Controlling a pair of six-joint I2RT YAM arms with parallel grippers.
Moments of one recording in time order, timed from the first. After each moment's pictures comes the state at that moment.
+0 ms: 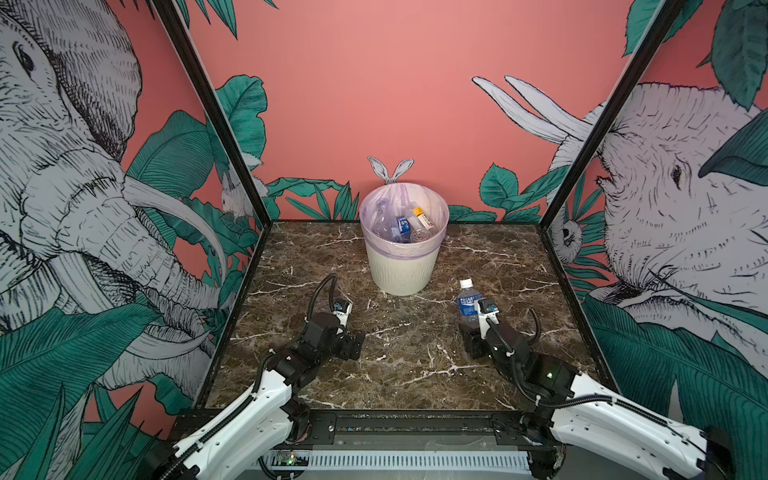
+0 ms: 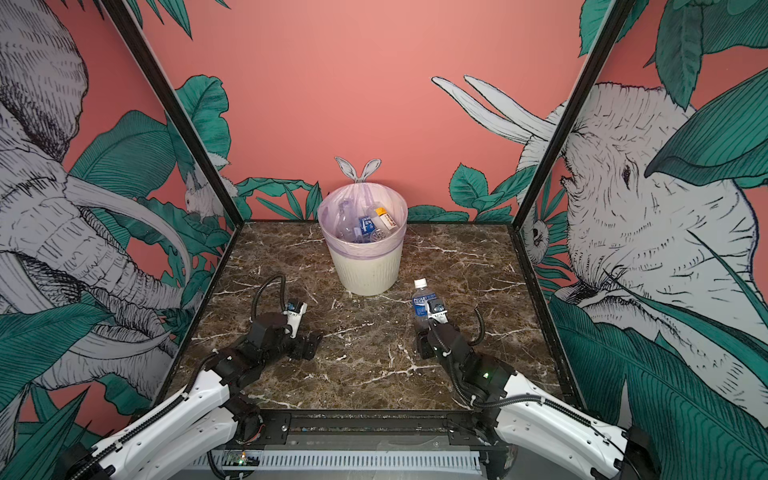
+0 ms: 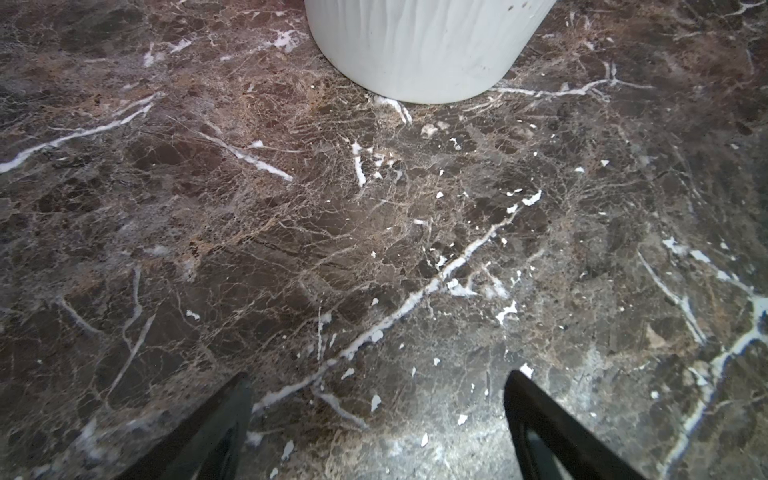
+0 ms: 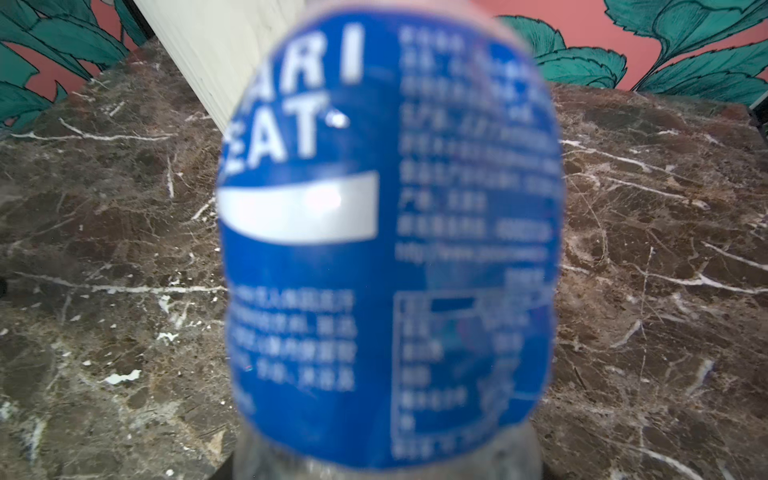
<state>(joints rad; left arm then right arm) -0.60 0.75 0.39 -0.36 -0.06 -0.20 0.91 0.70 0.49 -0.36 0.47 0.34</state>
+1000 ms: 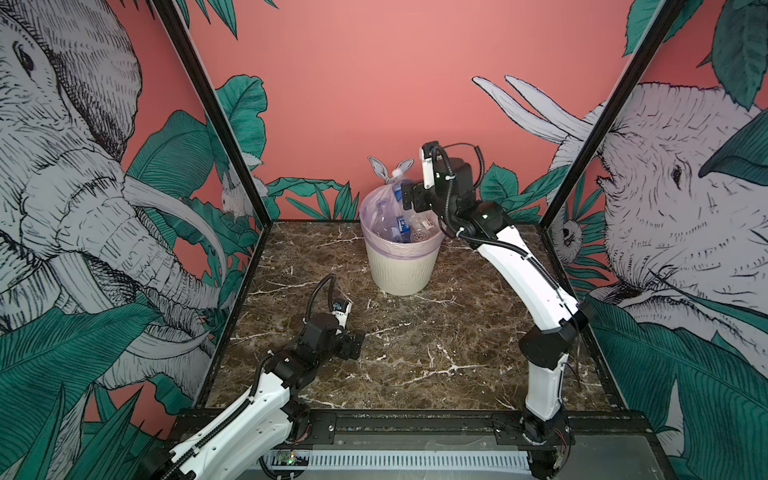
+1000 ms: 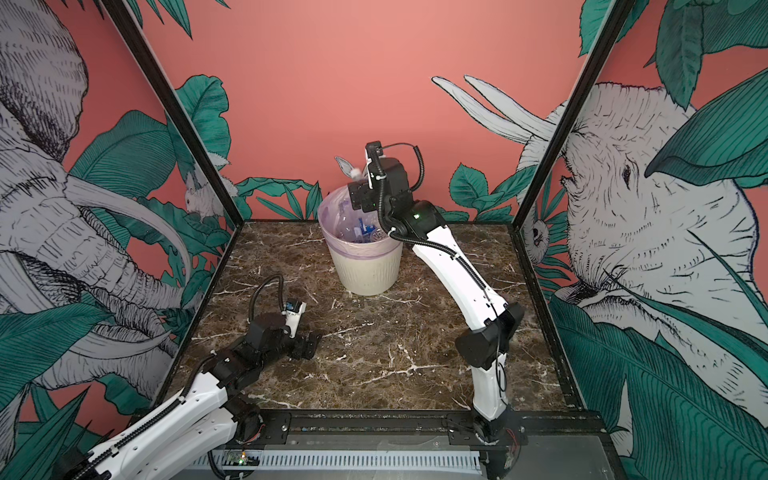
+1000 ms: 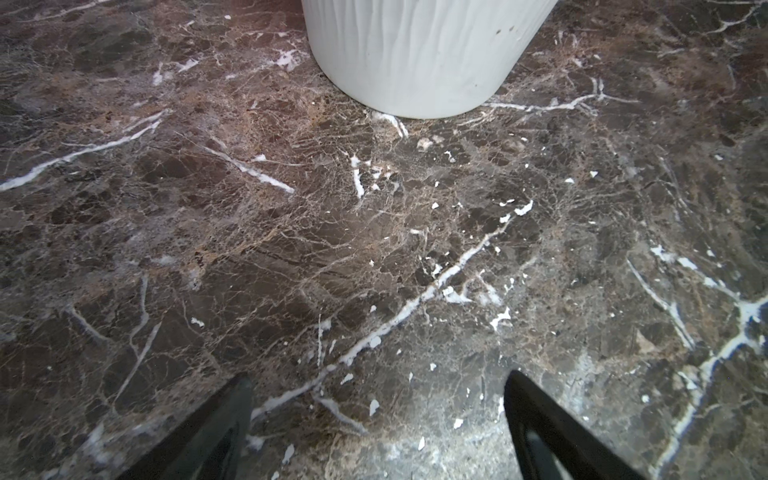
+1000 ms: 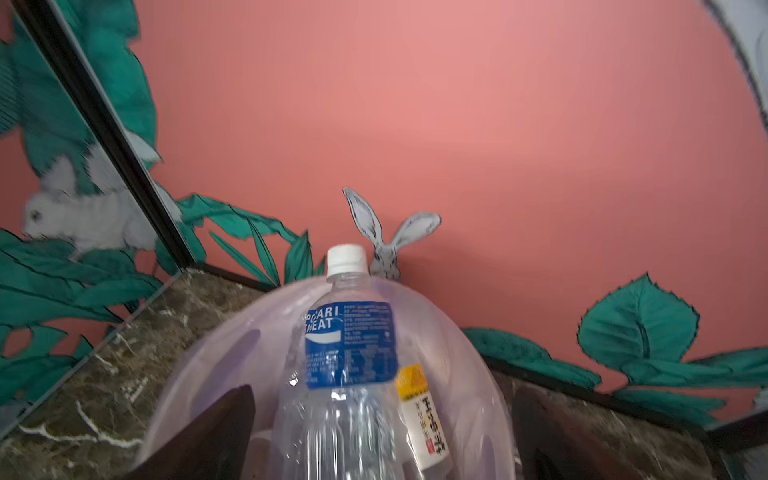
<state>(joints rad) -0.61 0.72 0.39 -0.37 -0.07 -0.20 0.69 1.95 2.34 -0.68 0.36 0.05</state>
